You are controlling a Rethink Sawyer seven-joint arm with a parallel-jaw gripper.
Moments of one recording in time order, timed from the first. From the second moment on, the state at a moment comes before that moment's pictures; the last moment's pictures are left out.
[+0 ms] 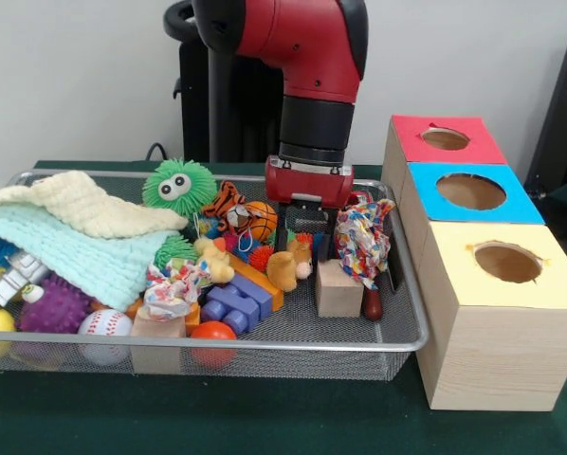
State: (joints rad) arm -0.09 -0.49 -0.13 1.75 -0.55 -0.09 2.23
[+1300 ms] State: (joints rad) arm -0.47 -0.80 0.09 1.84 -0.51 -0.05 2.23
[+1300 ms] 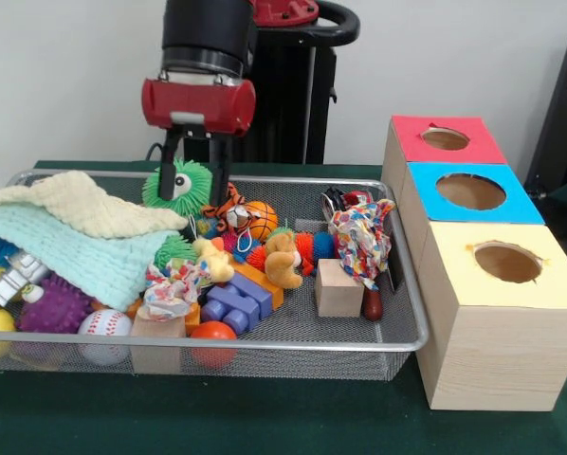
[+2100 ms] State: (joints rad) arm -0.12 -0.73 -0.25 1.81 -0.37 0.07 2.23
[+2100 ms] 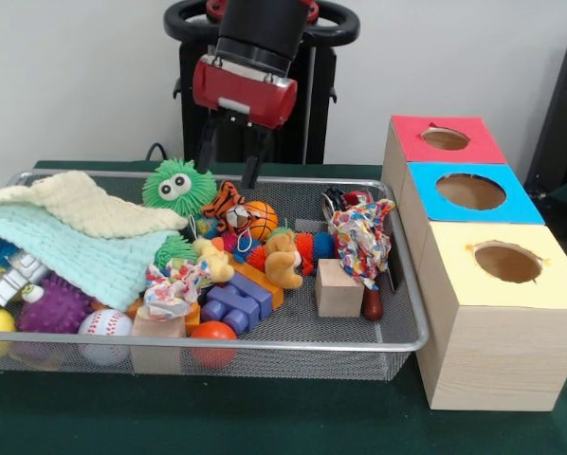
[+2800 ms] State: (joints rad) arm -0.09 -0.57 -0.49 1.83 -0.17 0.07 2.23
